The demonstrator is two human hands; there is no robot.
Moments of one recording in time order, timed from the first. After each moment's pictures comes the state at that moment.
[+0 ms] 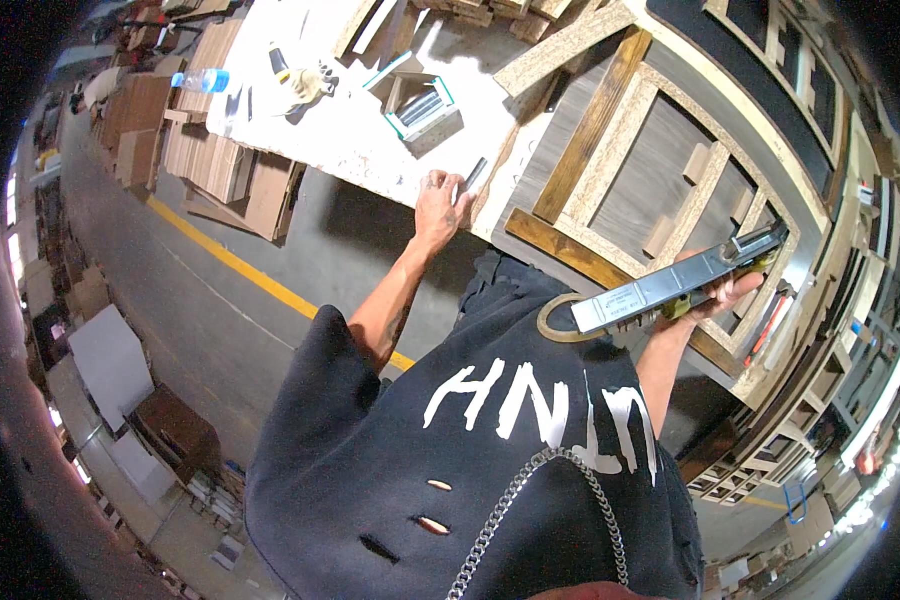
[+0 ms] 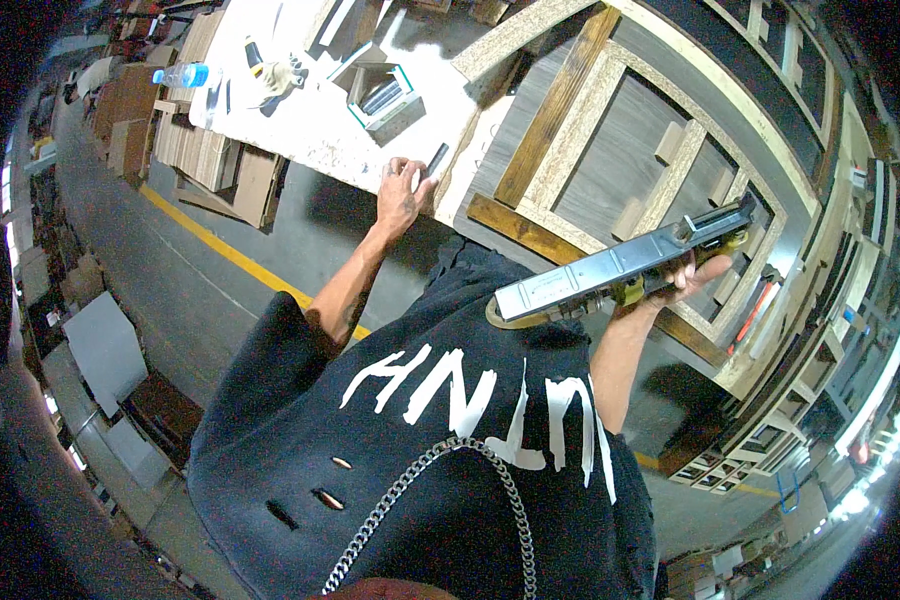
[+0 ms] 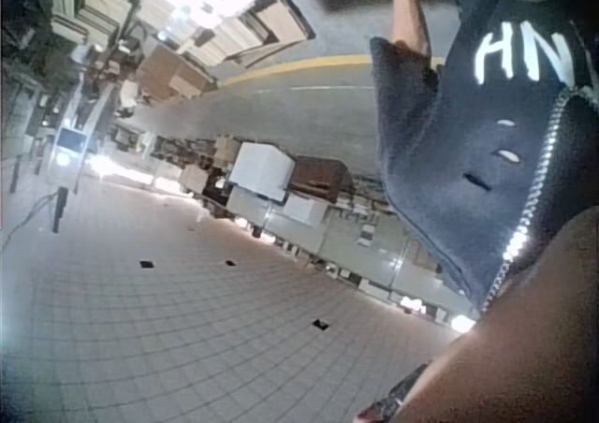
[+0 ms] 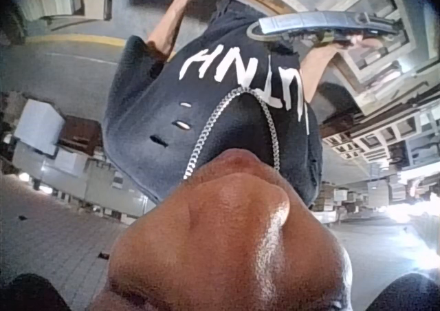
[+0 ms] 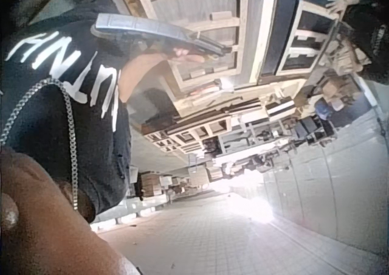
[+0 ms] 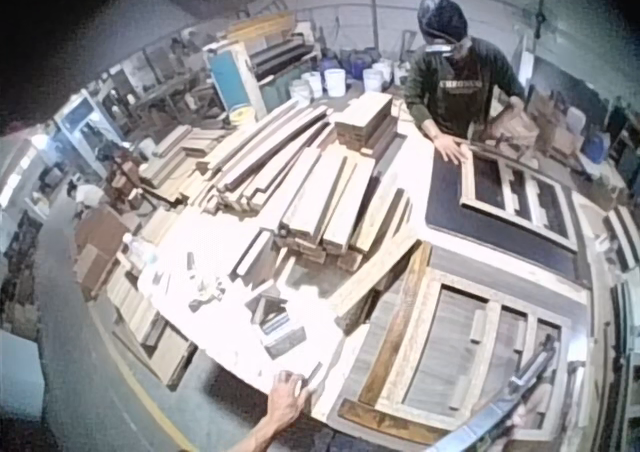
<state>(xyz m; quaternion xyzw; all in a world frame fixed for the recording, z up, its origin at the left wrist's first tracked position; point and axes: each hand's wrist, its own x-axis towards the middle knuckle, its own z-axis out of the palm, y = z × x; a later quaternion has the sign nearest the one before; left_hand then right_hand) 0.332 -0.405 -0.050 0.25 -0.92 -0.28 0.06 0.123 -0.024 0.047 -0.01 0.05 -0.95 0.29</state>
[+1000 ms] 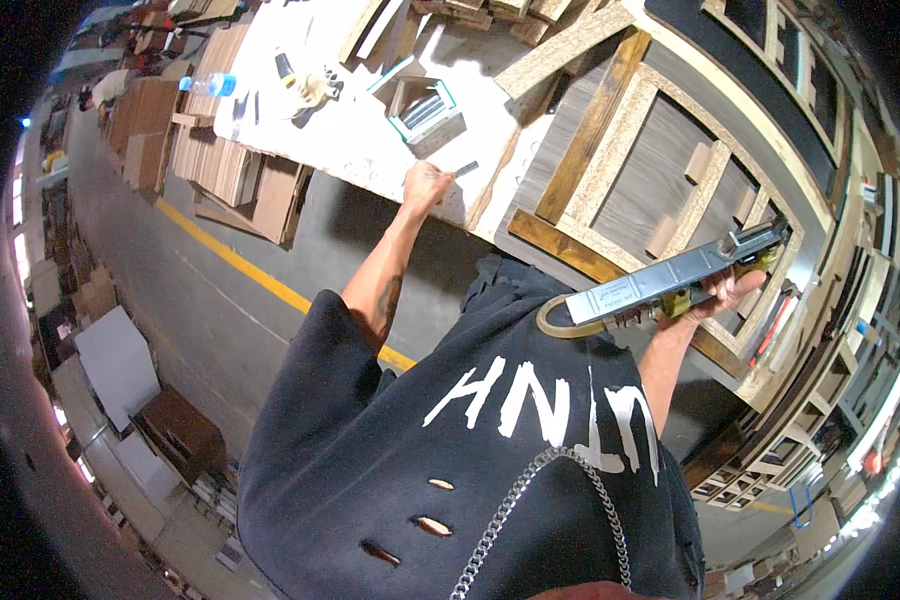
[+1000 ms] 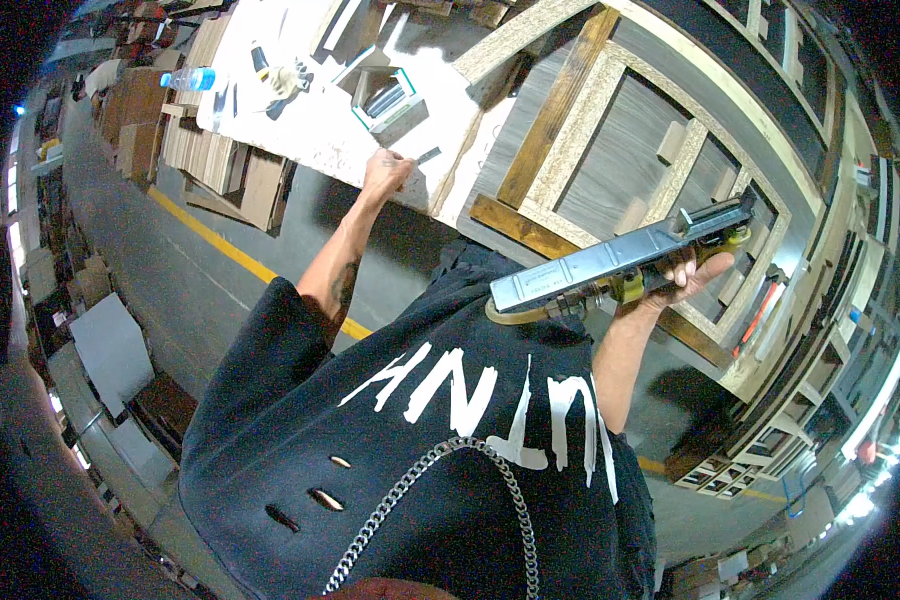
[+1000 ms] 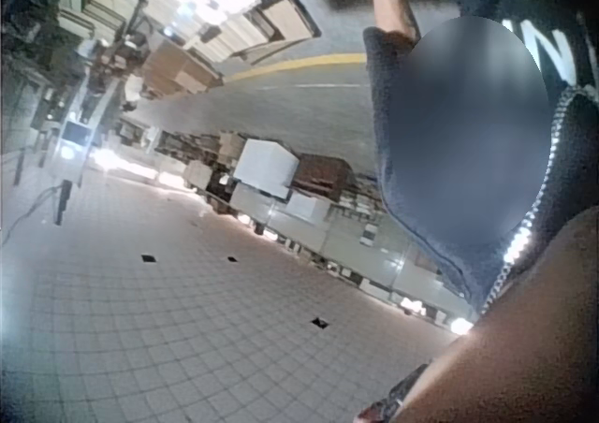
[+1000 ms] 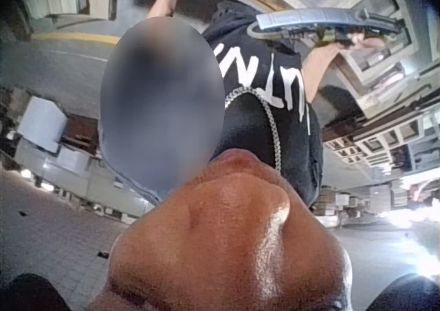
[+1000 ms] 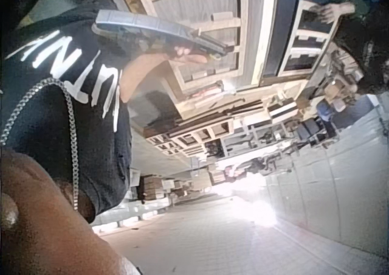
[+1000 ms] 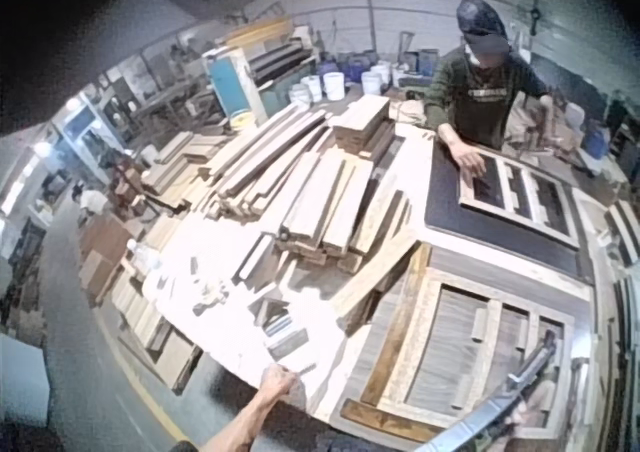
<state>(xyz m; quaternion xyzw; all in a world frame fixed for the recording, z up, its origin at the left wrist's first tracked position) 0.297 -0.456 -0.026 0.47 -0.76 -0.43 -0.14 0.120 -0.029 0.053 -0.11 -0.05 -0.93 0.34</state>
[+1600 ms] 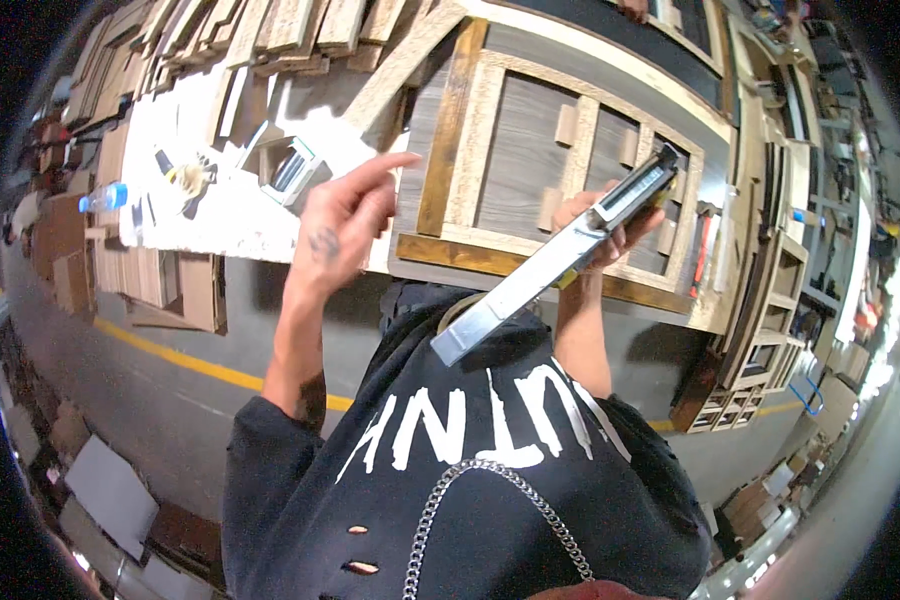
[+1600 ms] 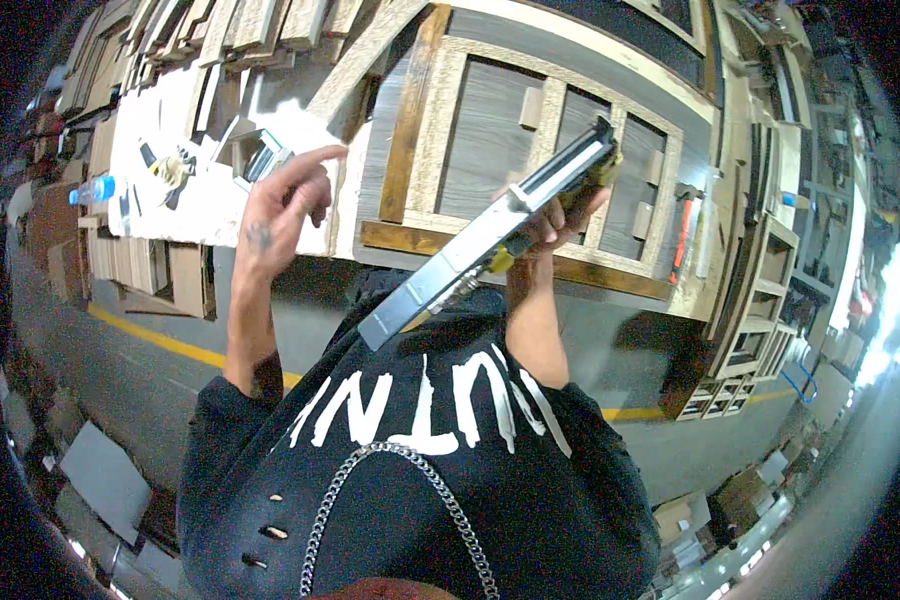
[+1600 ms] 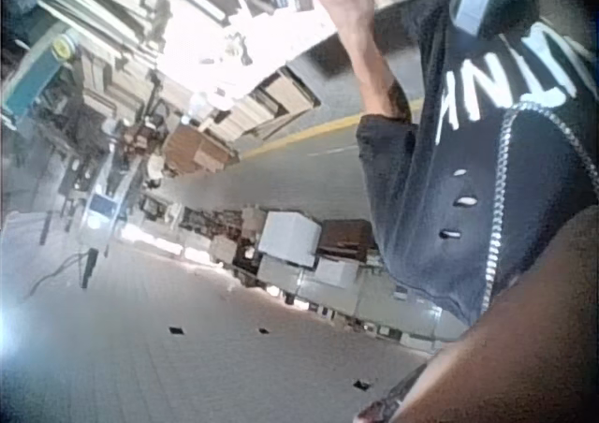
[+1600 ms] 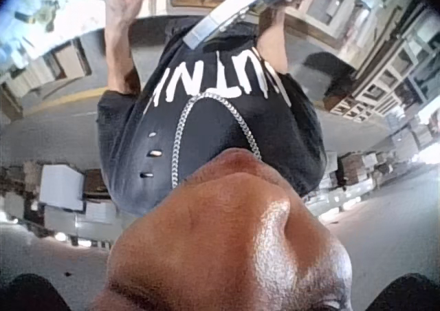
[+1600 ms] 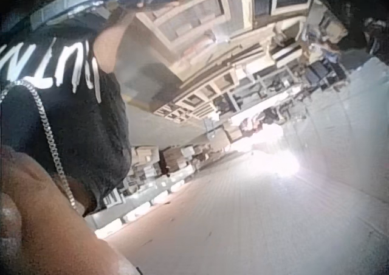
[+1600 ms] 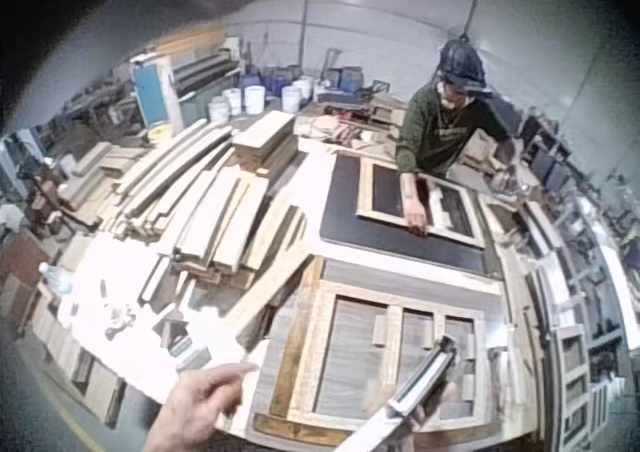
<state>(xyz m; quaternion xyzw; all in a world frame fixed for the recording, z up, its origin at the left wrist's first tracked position) 0.222 -0.372 0.188 0.11 -0.77 -0.62 -0.06 0.128 -0.097 0.118 -0.12 -0.04 -0.96 0.24</state>
